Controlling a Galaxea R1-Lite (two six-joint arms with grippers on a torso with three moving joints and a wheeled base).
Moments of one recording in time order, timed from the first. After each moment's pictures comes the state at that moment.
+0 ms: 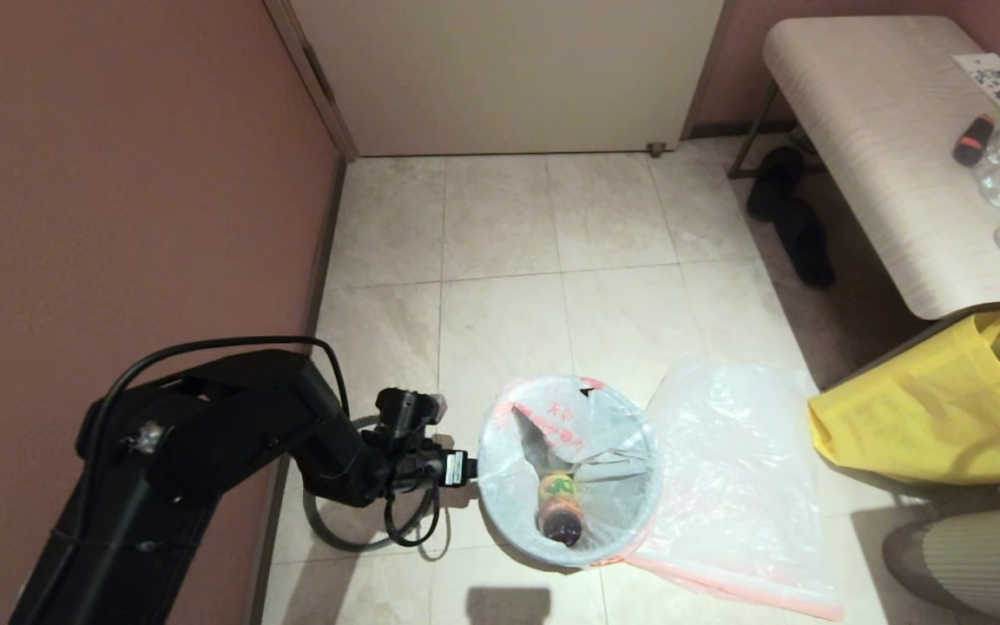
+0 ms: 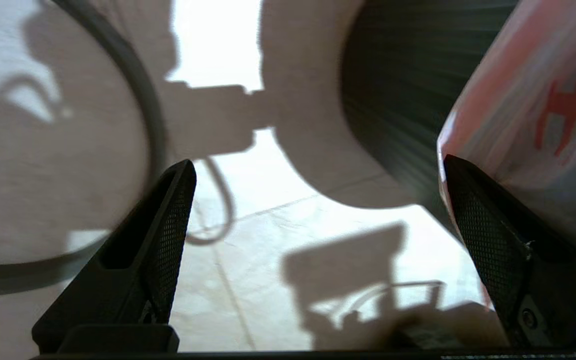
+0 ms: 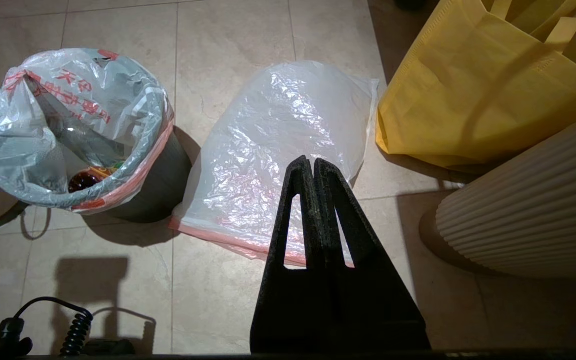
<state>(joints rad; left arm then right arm) -0.32 2.50 -1.17 -0.55 -0.05 -0.14 0.00 0.00 0.00 -0.02 -0.01 0.02</state>
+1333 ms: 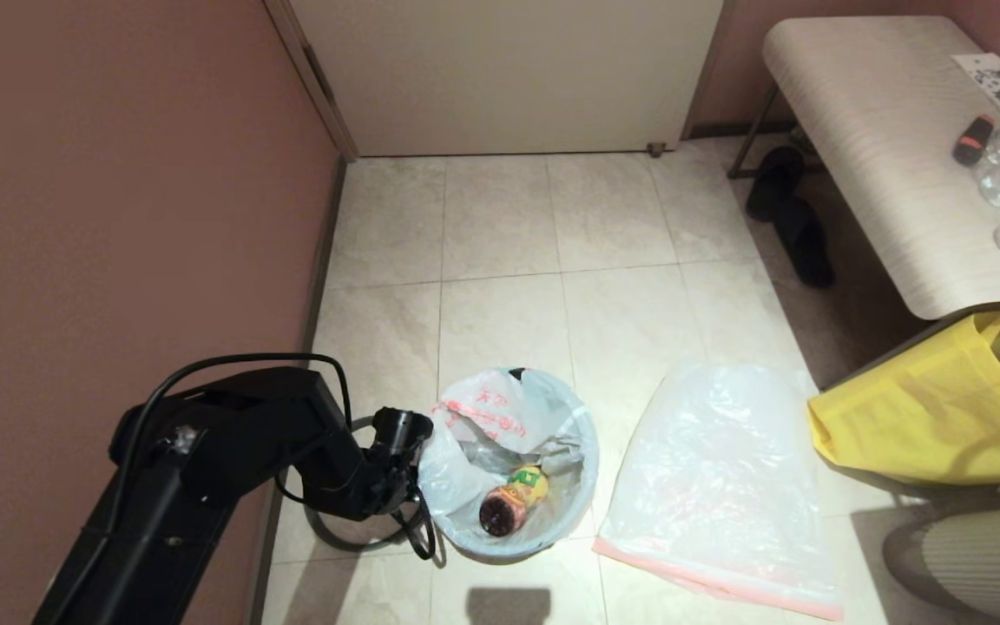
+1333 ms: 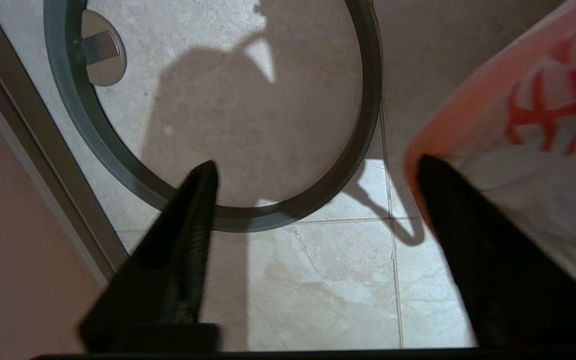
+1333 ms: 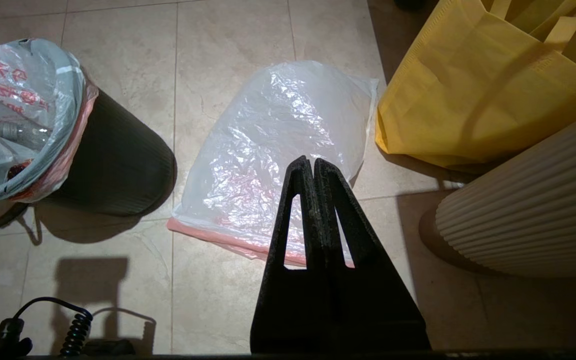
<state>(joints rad) -0.28 2.58 -1.17 -0.55 0.38 -0.02 0.00 0.00 0.00 -0.02 -0.01 0.02</state>
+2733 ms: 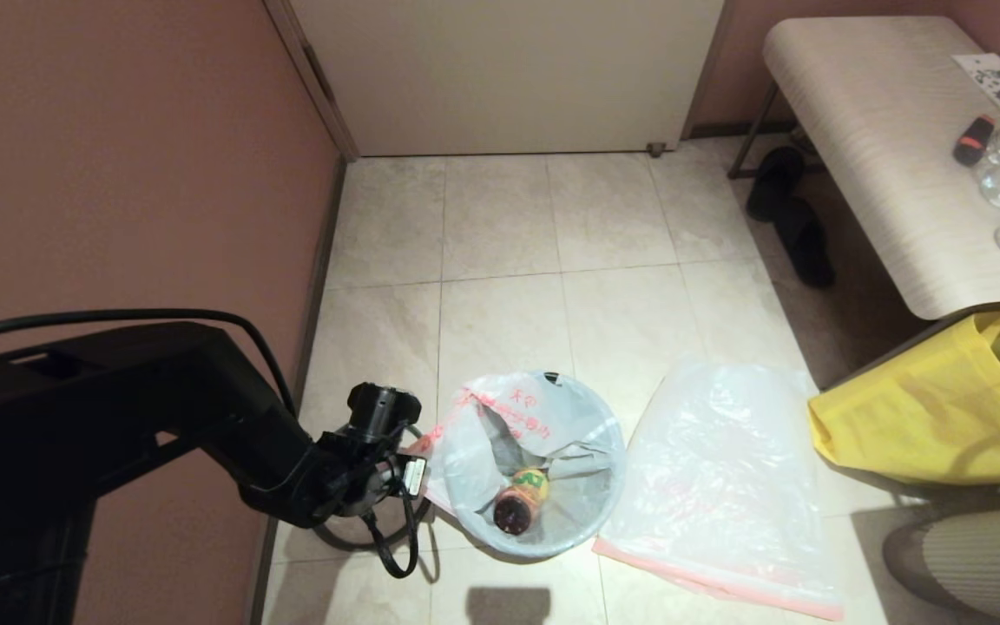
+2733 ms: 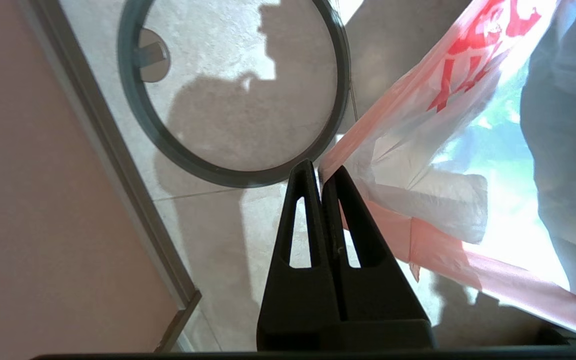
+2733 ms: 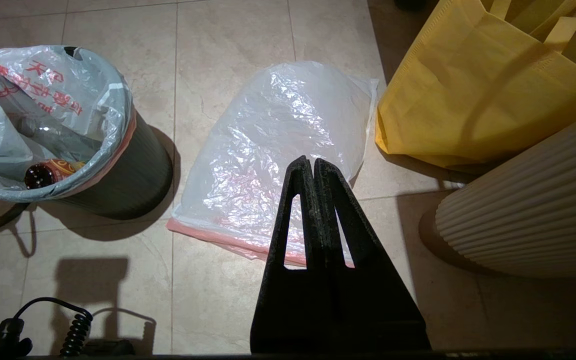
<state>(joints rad) -0.36 2.20 -0.87 -0.52 0.41 -0.04 0.00 0.00 0.00 -0.02 -0.01 0.02</state>
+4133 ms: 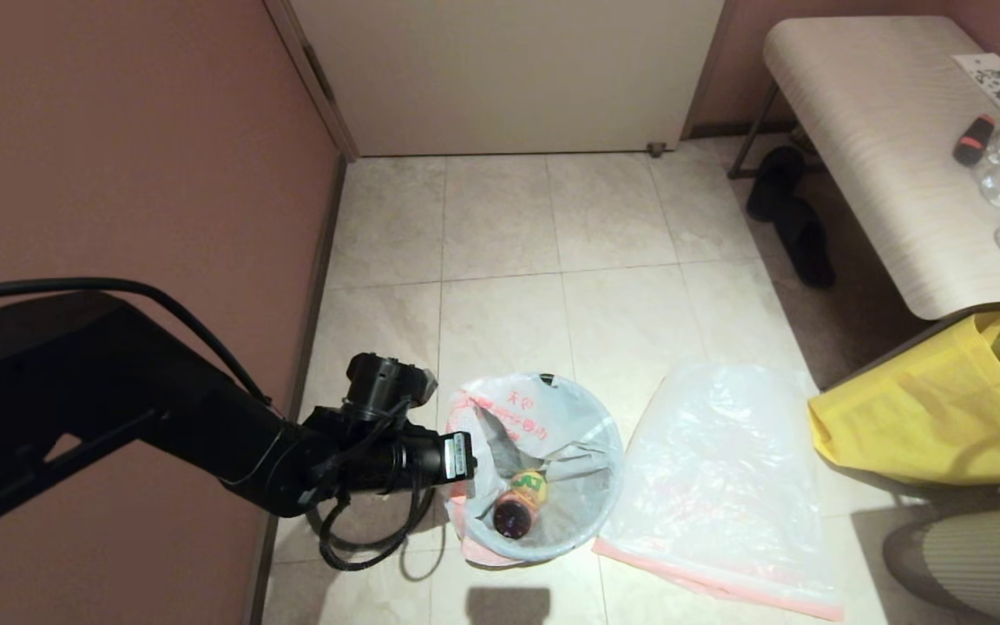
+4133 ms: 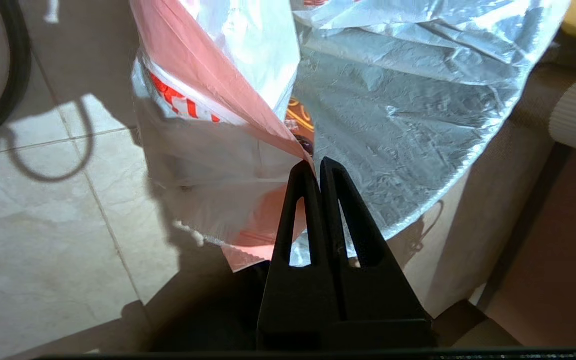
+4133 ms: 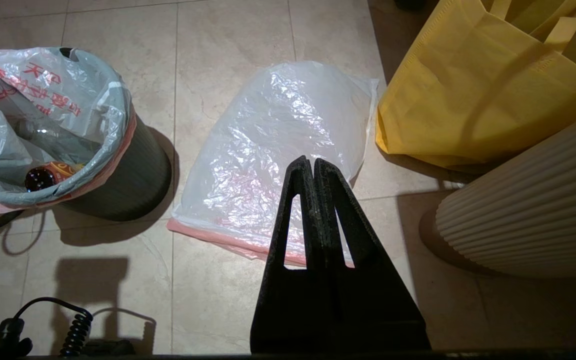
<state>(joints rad) -0.44 2.05 -0.89 -0.42 -0.18 -0.44 0.00 0.00 0.00 -0.02 -0.01 0.02</state>
